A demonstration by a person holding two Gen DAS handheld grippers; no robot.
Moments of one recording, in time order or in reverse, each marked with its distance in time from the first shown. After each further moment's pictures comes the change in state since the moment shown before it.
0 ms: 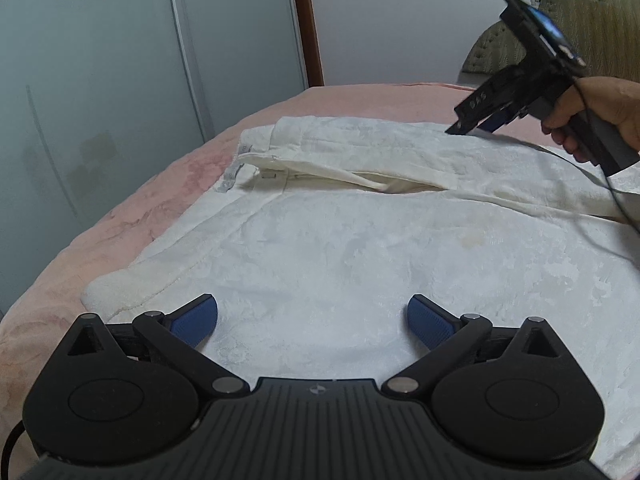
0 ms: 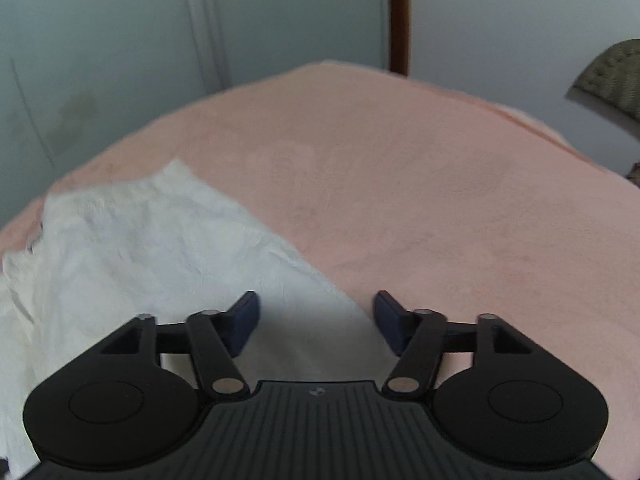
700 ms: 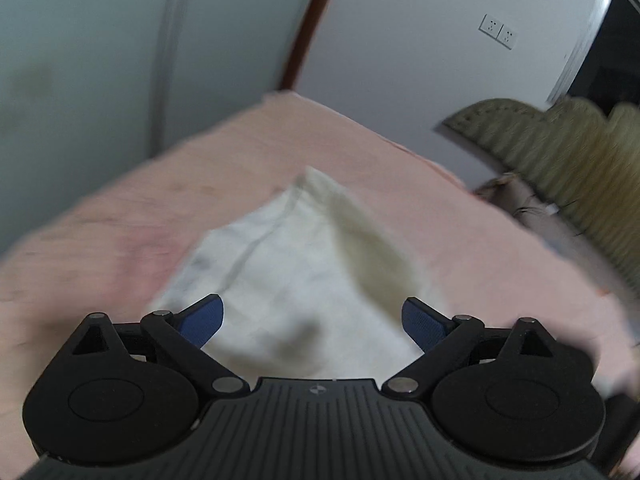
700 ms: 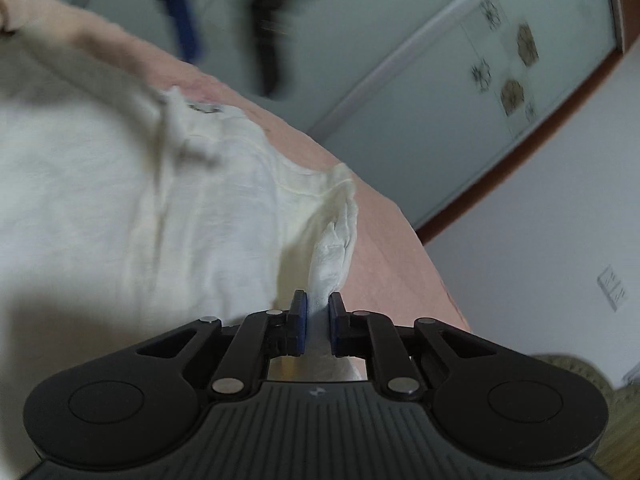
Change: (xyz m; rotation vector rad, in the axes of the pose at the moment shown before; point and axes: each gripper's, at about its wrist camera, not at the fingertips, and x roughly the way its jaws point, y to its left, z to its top) left arm 0.090 0.079 0.165 -0.399 0.159 -0.377; right arm -0.061 0.146 -0.114 -0.881 -0.306 -0.292
